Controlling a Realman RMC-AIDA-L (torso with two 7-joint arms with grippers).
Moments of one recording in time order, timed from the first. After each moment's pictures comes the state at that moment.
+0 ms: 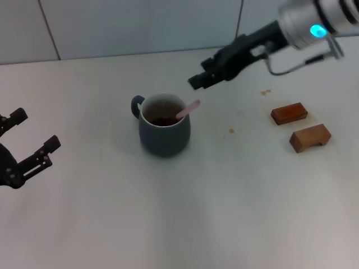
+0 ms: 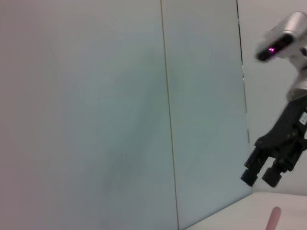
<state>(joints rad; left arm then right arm) -0.28 -2.06 0.58 0.47 1.60 1.63 -0.74 0.92 2.02 -0.89 -0.91 -2.34 -1.47 2.09</state>
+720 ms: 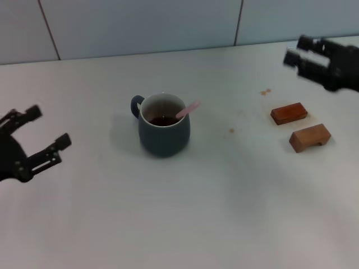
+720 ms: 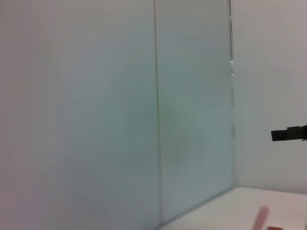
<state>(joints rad) -0.33 -2.04 0.60 0.47 1.65 1.61 -0.84 0.45 1.96 -0.61 -0.54 -1.59 -1.52 1.25</state>
